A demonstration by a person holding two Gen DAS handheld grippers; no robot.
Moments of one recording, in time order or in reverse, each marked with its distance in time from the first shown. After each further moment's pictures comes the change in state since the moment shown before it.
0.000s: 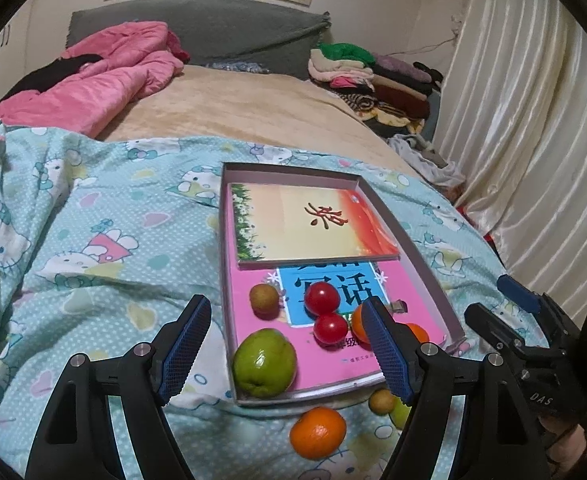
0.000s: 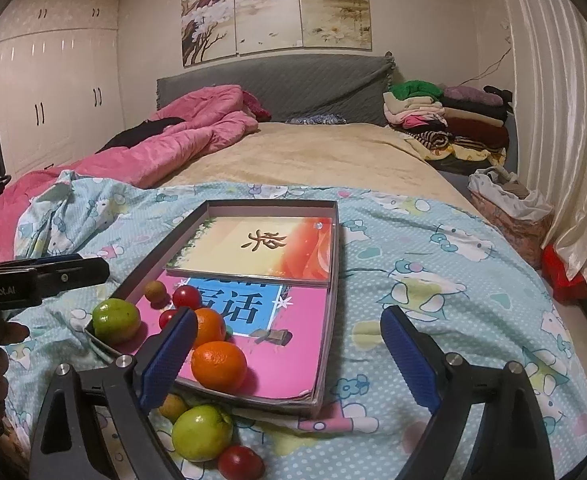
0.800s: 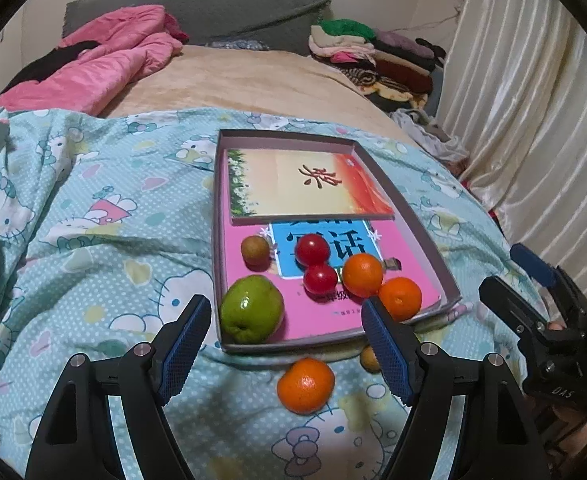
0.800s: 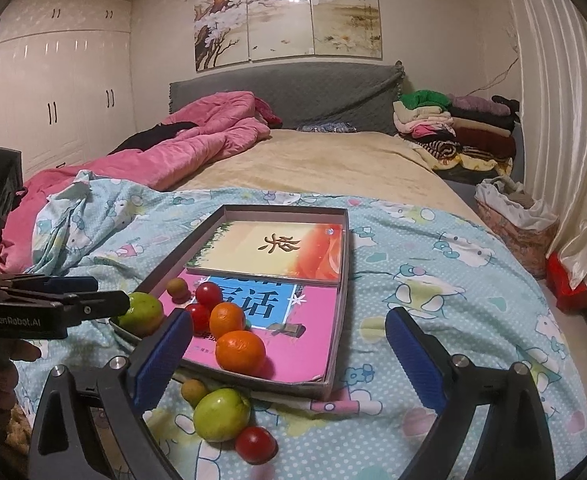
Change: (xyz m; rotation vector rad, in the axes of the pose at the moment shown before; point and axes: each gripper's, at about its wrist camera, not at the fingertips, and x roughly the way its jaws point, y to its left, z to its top) left arm -0.005 -0.016 -0.022 0.023 0.090 0.031; right arm -0.027 0.010 -0.005 -0.028 -0.023 0.031
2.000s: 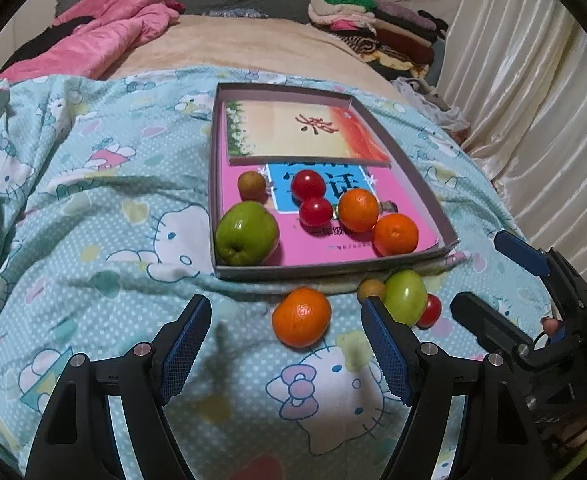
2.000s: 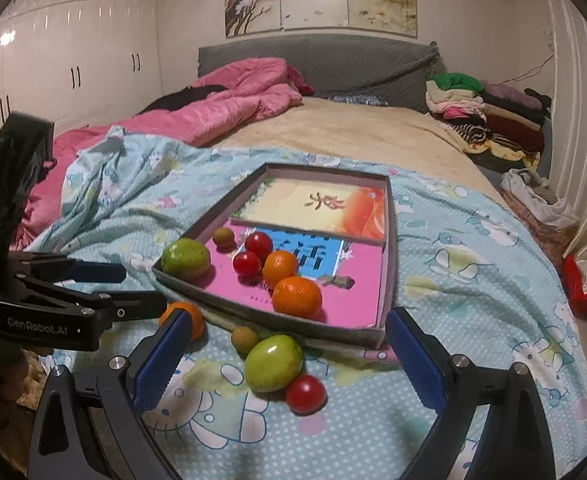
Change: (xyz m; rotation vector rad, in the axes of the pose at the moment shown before) left arm -0.003 -0.002 -0.031 -0.009 0.131 -0.004; right arm -0.003 0.036 -0.019 -0.078 0.143 0.075
